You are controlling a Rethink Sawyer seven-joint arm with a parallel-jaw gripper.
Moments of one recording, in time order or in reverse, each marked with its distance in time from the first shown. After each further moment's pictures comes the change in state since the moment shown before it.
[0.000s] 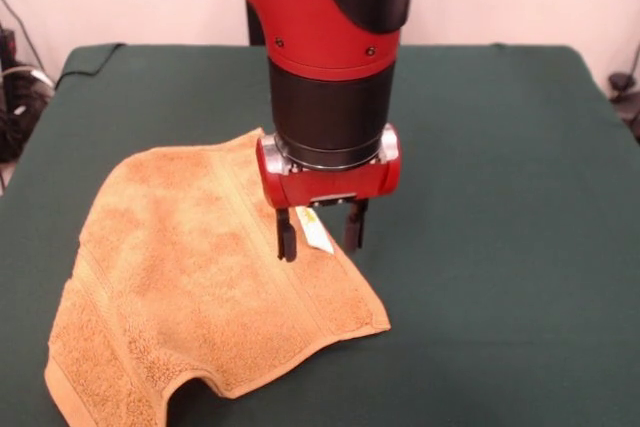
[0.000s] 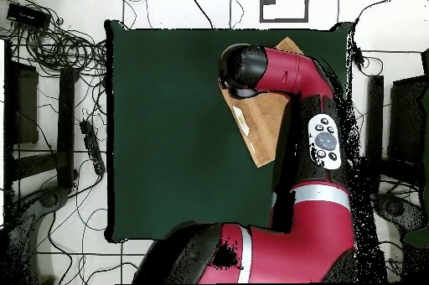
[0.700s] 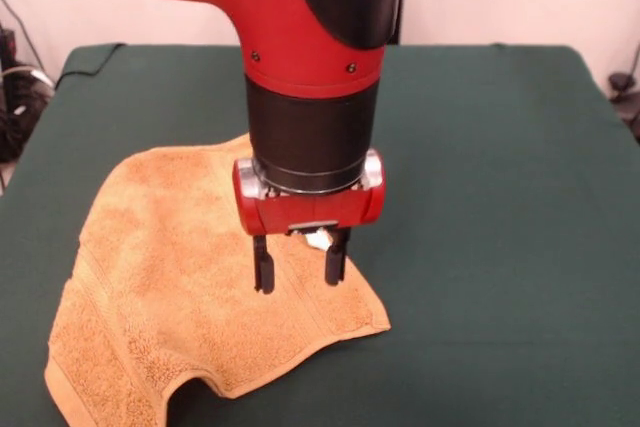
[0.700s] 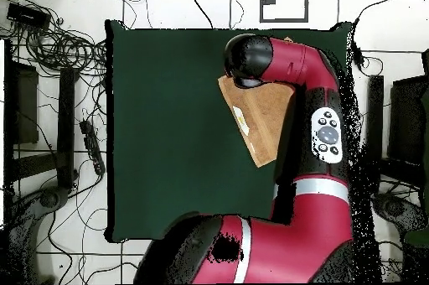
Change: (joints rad) arm 0.000 0.054 -0.014 -0.115 0.006 -0.001 0.000
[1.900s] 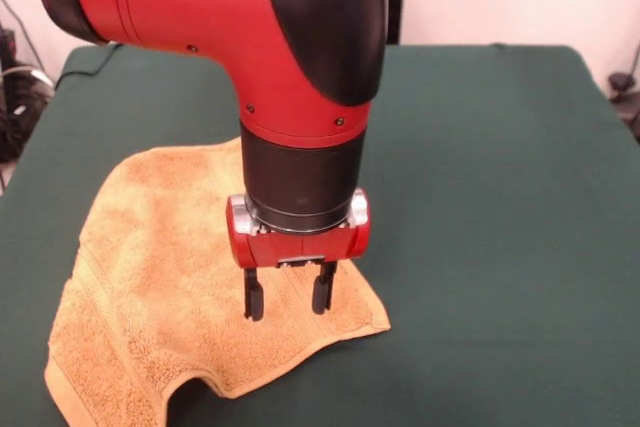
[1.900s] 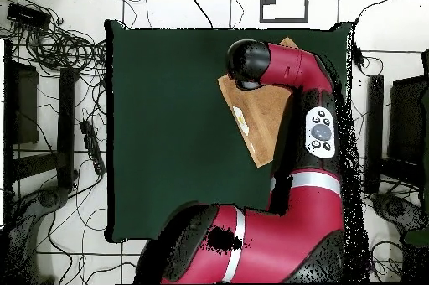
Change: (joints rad) arm 0.013 0.070 -0.039 -0.039 0.012 -0.049 0.000
